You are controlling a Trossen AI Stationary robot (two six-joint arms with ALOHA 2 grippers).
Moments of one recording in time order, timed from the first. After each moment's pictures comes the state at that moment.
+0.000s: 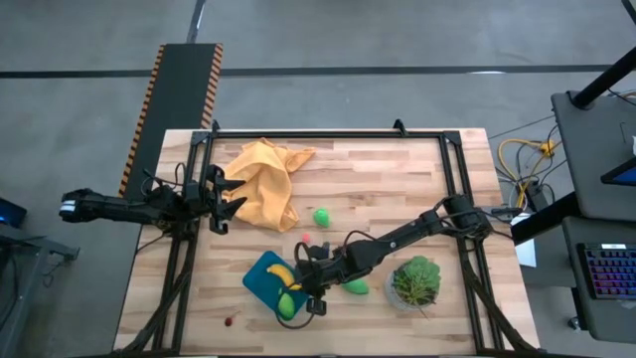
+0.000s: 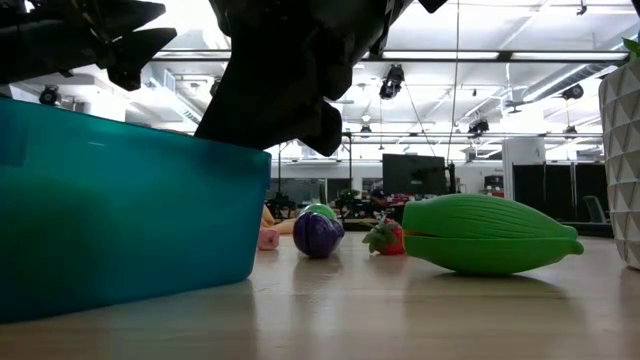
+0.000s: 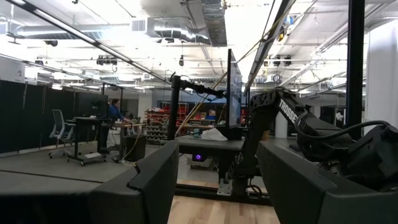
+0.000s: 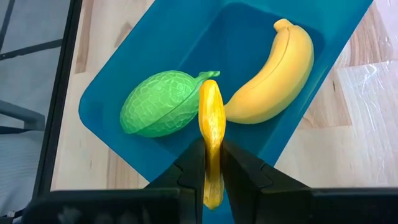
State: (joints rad) left arm -0.04 0.37 0.03 0.69 -0.23 0.04; right arm 0.35 2.14 1.59 -0.29 0.02 0.46
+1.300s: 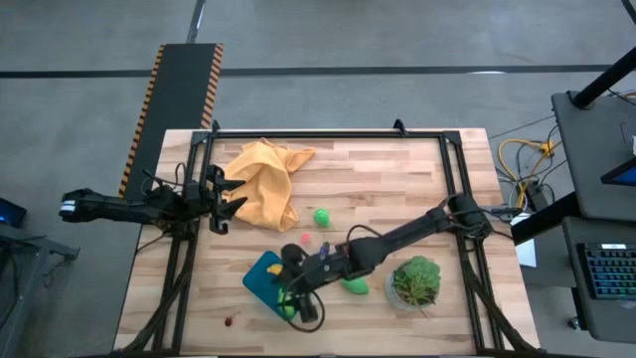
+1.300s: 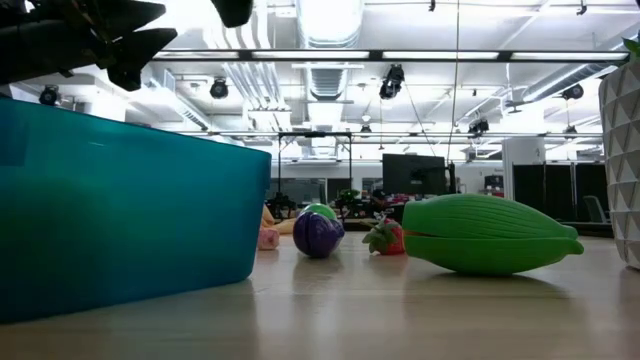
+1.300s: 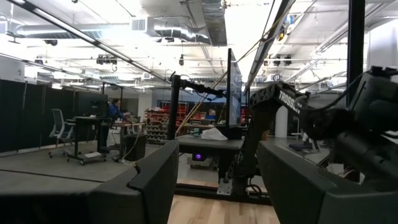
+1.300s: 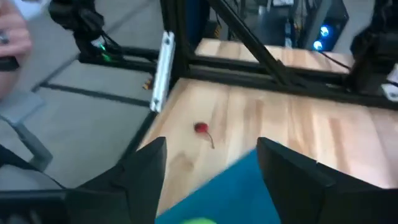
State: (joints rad) left arm -0.04 0.37 0.03 0.69 -0.22 0.04; right arm 0.36 2.11 1.70 0.01 0.00 0.07
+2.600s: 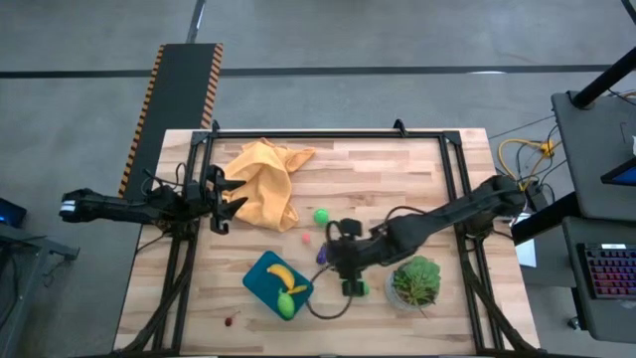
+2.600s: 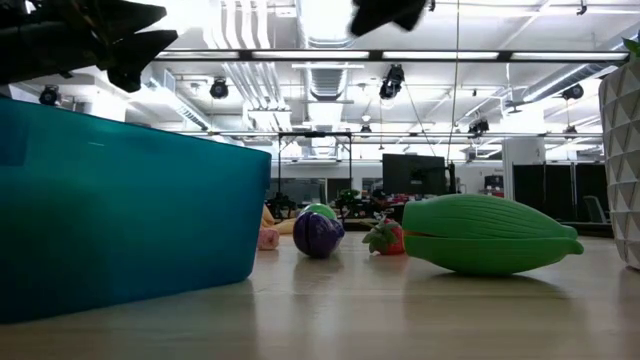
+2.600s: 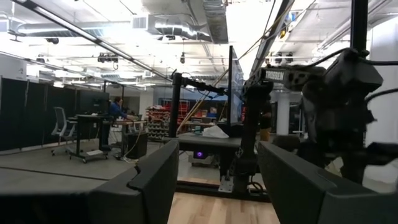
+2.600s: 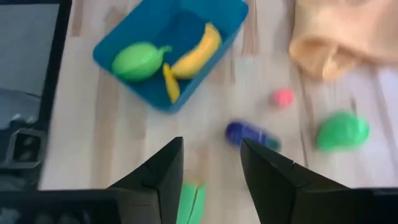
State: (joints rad) left arm -0.04 0.36 0.03 0.67 -0.24 0.04; right arm 0.38 1.77 1.58 -0.77 0.18 0.33
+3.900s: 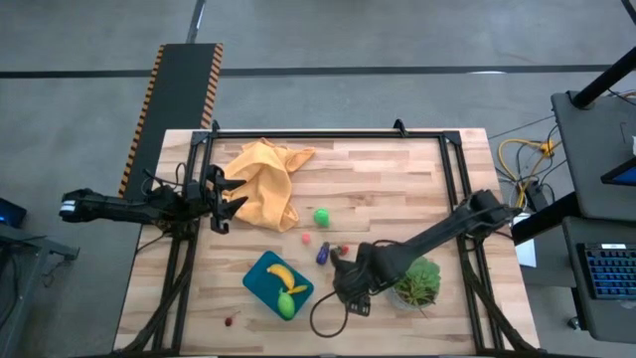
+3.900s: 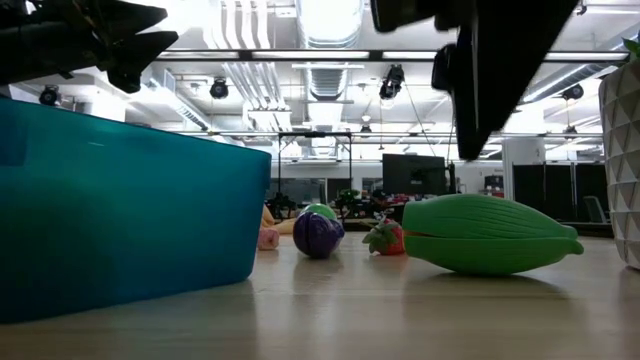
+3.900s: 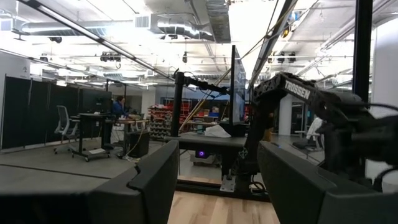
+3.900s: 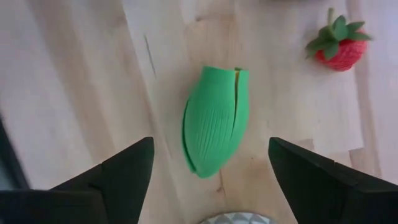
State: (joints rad) left arm -0.04 0.37 0.03 0.67 -0.24 0.04; right arm 0.47 1.96 1.57 -0.99 0.06 0.71
